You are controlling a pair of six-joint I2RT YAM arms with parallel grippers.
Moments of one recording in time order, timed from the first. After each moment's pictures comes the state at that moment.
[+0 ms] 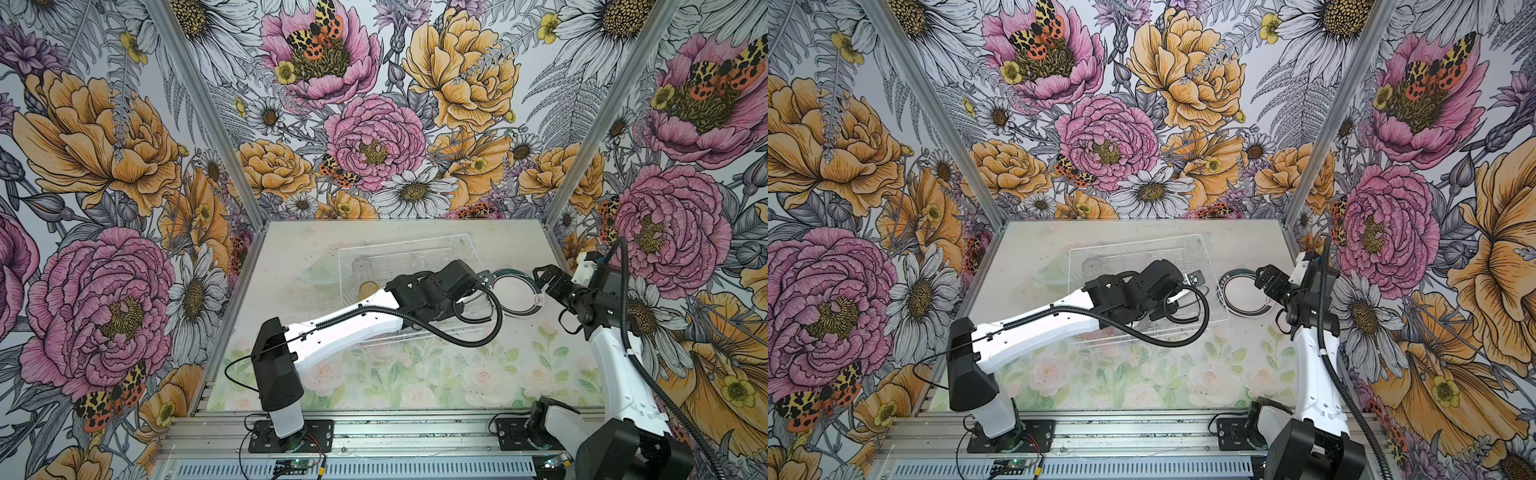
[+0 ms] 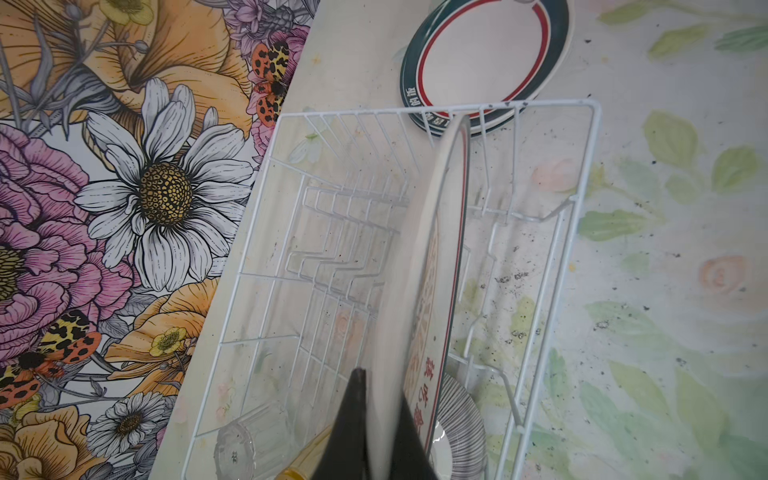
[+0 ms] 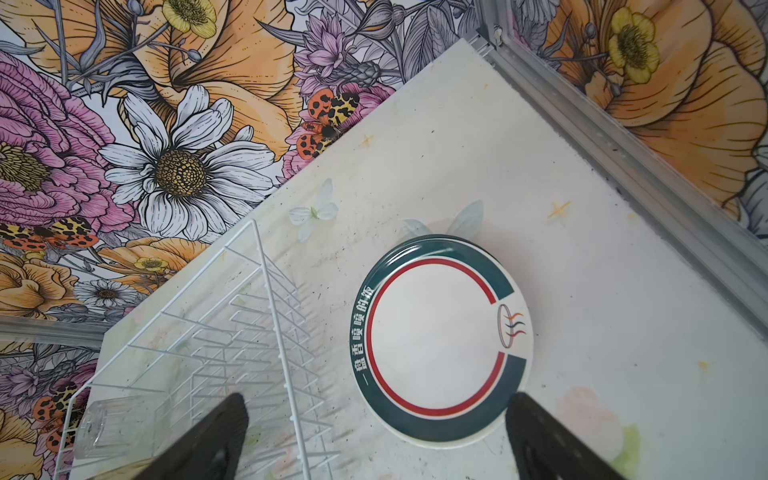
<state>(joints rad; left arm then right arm) -1.11 1.72 1.69 -0.76 -0.43 0.34 -0.38 1.03 0.84 -0.46 -0.41 0.36</state>
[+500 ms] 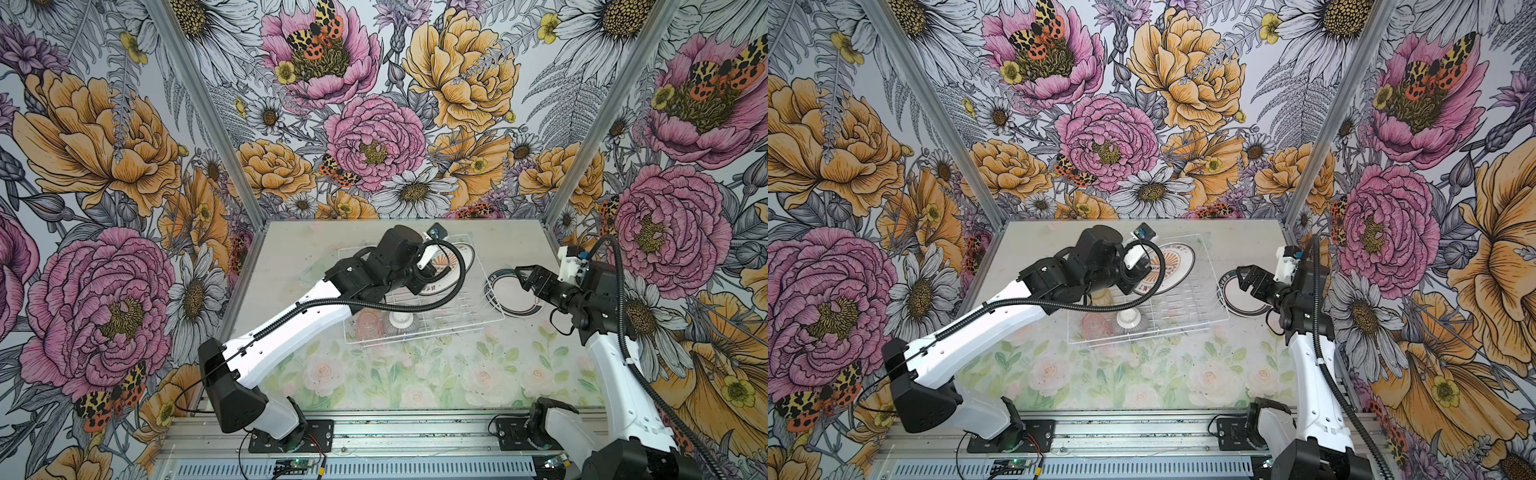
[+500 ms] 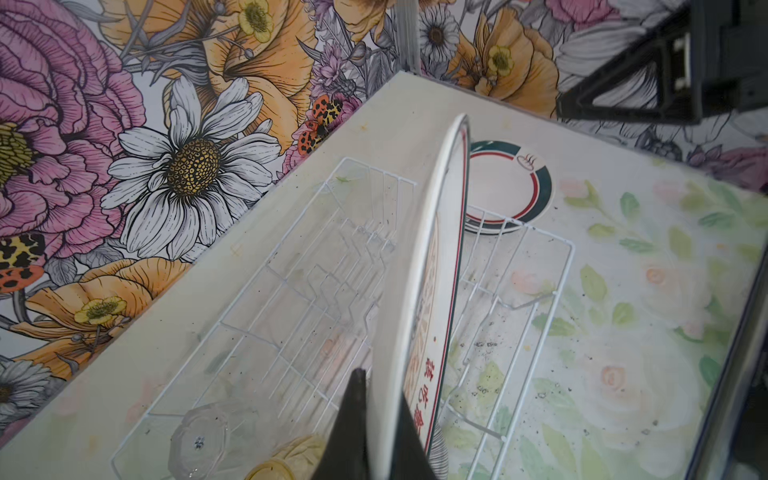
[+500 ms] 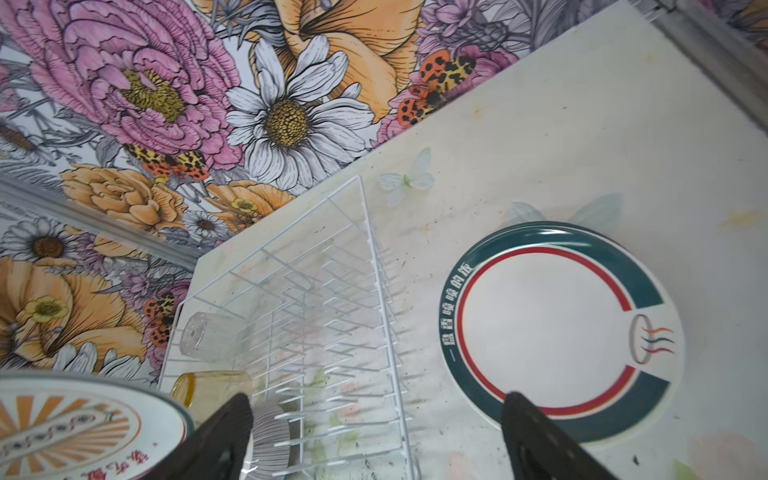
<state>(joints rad) -0.84 1.45 1.55 -0.60 -0.09 0.07 -0.27 0.96 0.84 -0.46 -0.62 0.34</state>
